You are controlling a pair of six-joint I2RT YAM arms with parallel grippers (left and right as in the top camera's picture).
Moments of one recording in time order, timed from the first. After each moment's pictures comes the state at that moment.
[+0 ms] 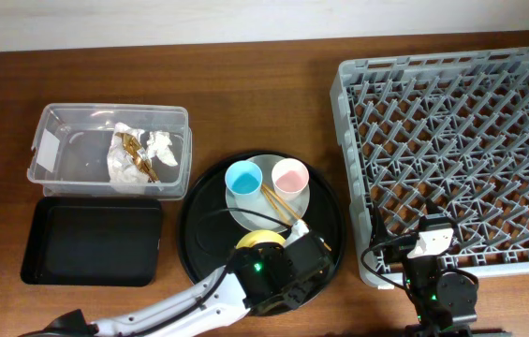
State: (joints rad) left arm -1.10 1.46 0.92 -0.68 -0.09 -0.45; right arm 0.07 0.01 0.01 -0.08 -0.02 0.00
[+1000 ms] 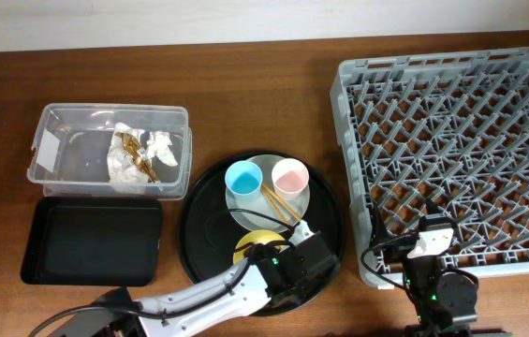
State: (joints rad) left arm -1.10 1.60 0.92 -0.63 -0.14 -0.45; right arm 0.07 0.01 0.01 -0.08 -0.02 0.00
